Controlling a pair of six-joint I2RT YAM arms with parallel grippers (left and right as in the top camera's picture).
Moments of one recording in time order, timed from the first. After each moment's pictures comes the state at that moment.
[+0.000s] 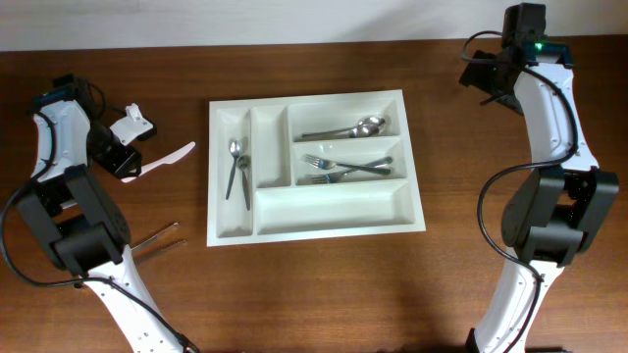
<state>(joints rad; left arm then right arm) 0.38 2.37 2.01 -1.19 0.07 1.07 -0.15 2.22 2.06 -0.95 0.13 0.41</state>
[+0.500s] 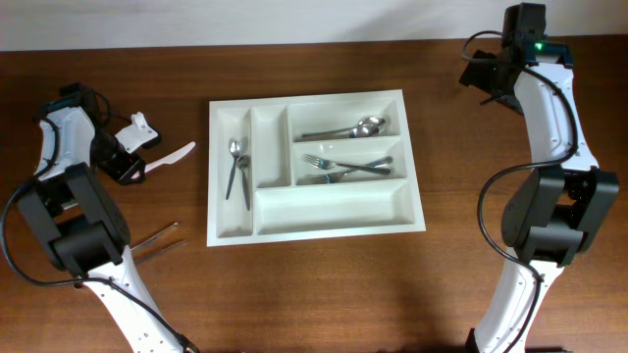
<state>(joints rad) 0.38 2.37 1.92 -1.13 0.07 1.10 -0.15 2.22 2.06 -0.95 0.13 0.41</state>
